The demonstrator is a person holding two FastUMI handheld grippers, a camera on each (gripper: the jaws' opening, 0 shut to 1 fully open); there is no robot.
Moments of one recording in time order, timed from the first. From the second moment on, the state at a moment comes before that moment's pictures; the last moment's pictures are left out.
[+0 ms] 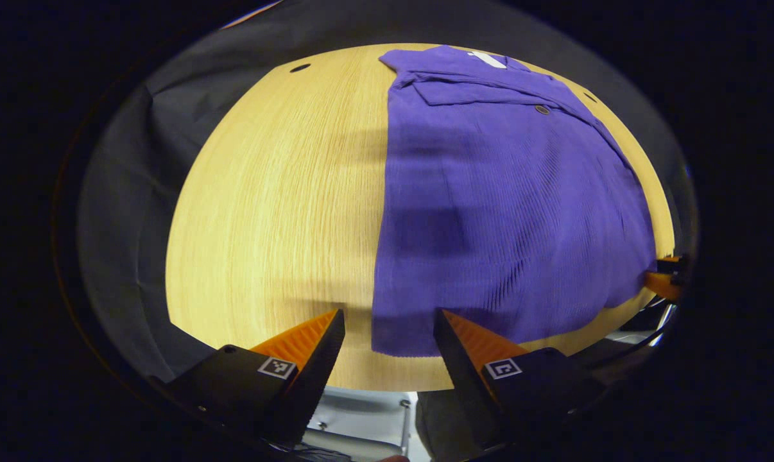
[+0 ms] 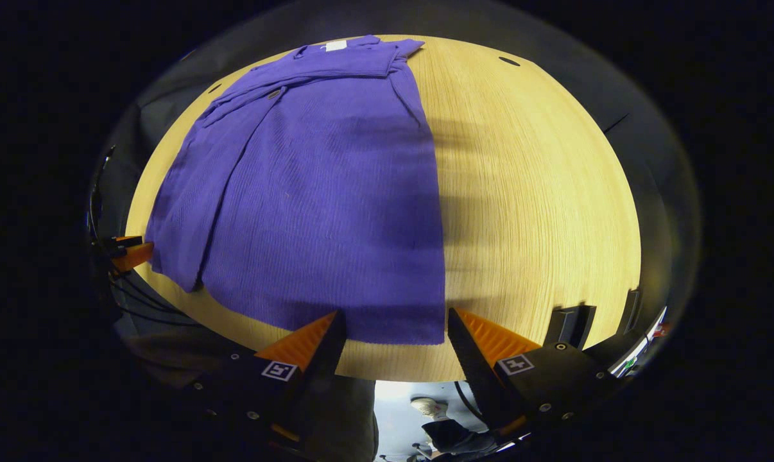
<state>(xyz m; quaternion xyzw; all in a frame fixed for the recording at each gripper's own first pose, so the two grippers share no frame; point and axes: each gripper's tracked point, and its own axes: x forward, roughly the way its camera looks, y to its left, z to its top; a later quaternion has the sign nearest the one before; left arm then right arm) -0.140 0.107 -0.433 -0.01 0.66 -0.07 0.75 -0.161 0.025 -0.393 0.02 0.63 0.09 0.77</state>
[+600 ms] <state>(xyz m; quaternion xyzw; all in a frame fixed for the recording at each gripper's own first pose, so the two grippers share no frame) -0.115 0.075 -0.443 -0.03 0.74 -0.12 0.66 -0.161 0.048 -0.392 0.05 0.65 0.09 0.75</state>
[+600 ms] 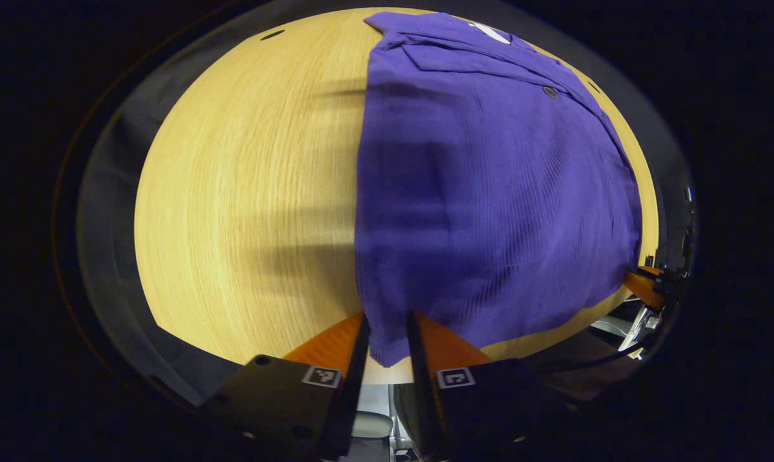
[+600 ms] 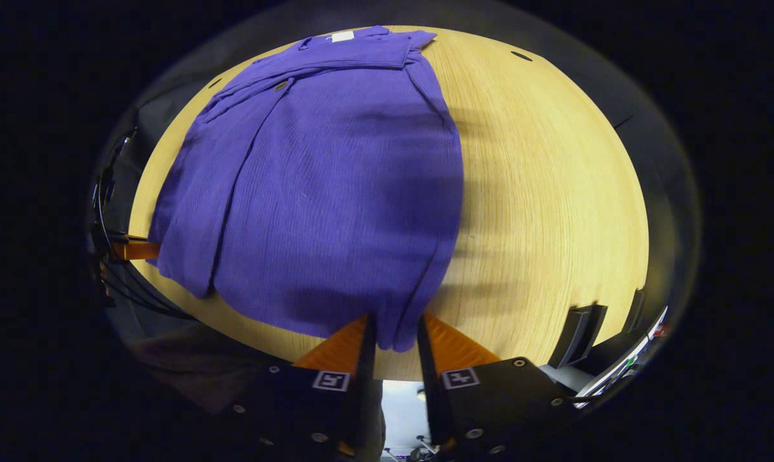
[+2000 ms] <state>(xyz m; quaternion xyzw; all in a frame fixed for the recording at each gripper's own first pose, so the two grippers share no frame) 0.002 0.067 -0.317 -0.08 0.63 -0.20 0.74 -0.027 0.058 -0.262 0.15 0.54 0.11 0.82</state>
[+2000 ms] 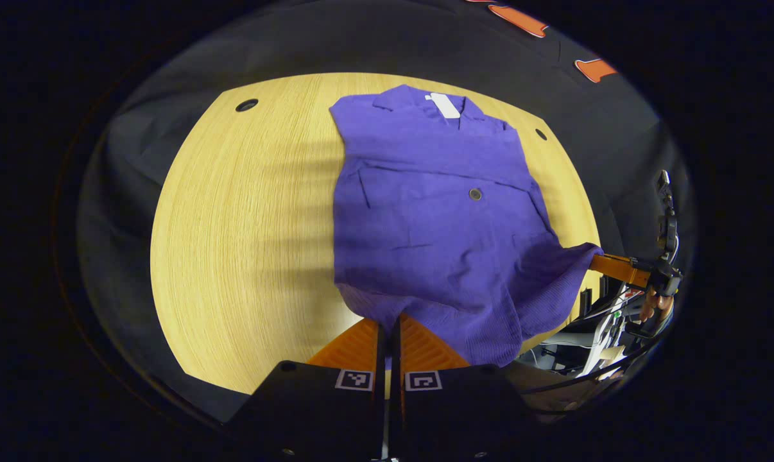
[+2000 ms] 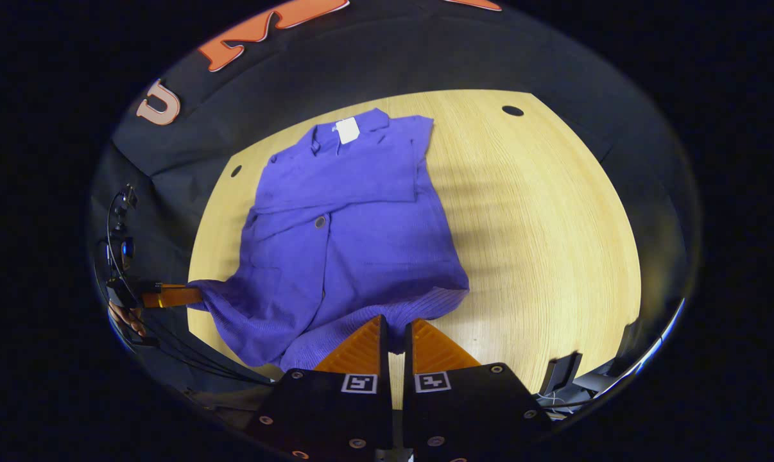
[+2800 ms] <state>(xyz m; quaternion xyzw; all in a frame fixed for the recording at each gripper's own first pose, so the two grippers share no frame) 0.183 0.059 -0.246 -0.06 0.56 -0.20 0.80 0.129 0.042 -0.177 0.12 0.45 0.11 0.88</state>
